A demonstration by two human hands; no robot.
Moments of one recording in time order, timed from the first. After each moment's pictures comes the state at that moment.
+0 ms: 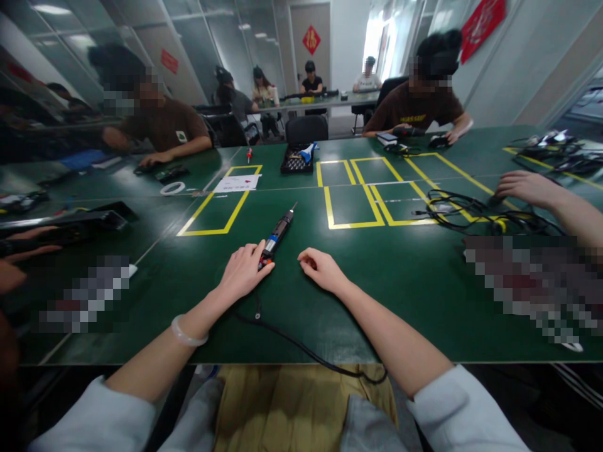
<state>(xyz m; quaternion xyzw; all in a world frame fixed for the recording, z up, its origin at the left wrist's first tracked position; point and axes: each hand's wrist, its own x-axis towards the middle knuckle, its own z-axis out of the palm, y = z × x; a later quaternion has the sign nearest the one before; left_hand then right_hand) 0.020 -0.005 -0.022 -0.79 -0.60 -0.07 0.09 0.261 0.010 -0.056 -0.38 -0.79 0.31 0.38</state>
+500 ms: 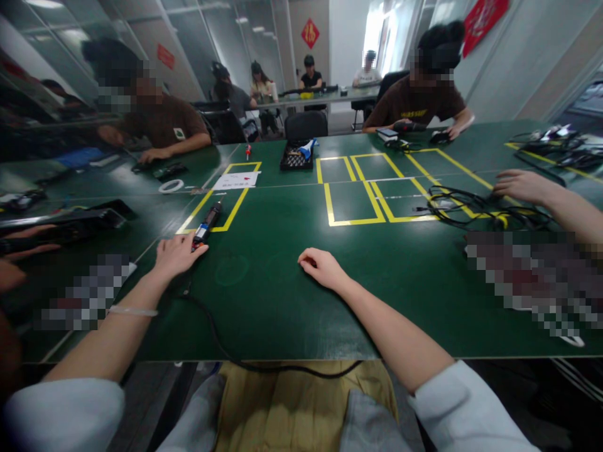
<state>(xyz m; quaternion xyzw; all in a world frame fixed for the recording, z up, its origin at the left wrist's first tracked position) -0.152 0.047 -0.015 -0.63 -0.77 0.04 0.08 0.260 0.010 -0.056 -0.38 -0.80 0.30 0.35</state>
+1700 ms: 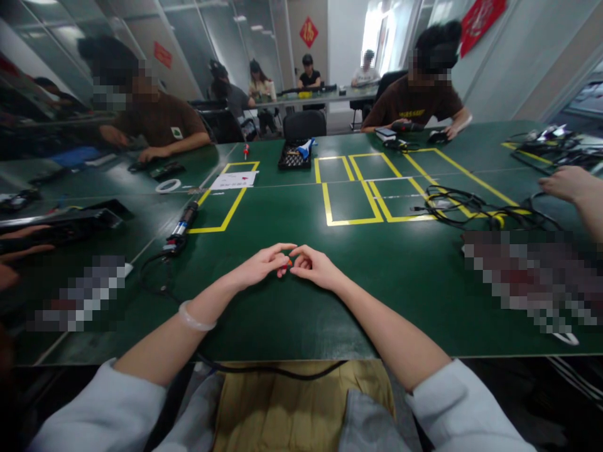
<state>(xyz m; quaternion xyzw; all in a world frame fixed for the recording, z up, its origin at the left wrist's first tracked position) 0.055 0.010 -0.011 -0.70 -0.41 -0.23 -0.54 0.256 0.008 -0.056 -0.31 -0.73 0.49 0.36</state>
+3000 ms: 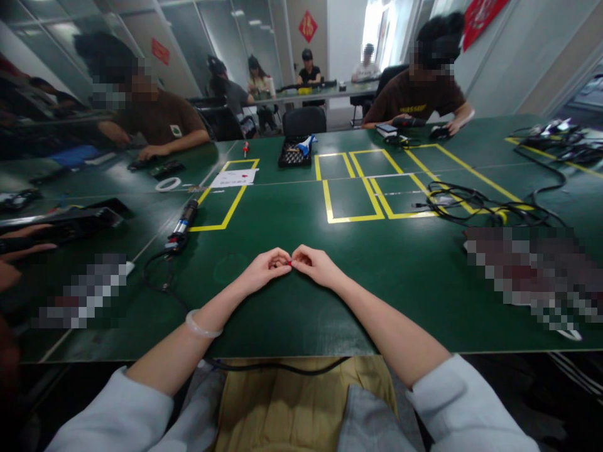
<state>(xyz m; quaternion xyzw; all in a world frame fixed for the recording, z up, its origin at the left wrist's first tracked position) 0.049 0.002 -0.039 -0.71 -0.42 -0.29 -0.49 0.252 0.005 -0.054 -0.34 -0.76 0.41 0.36</state>
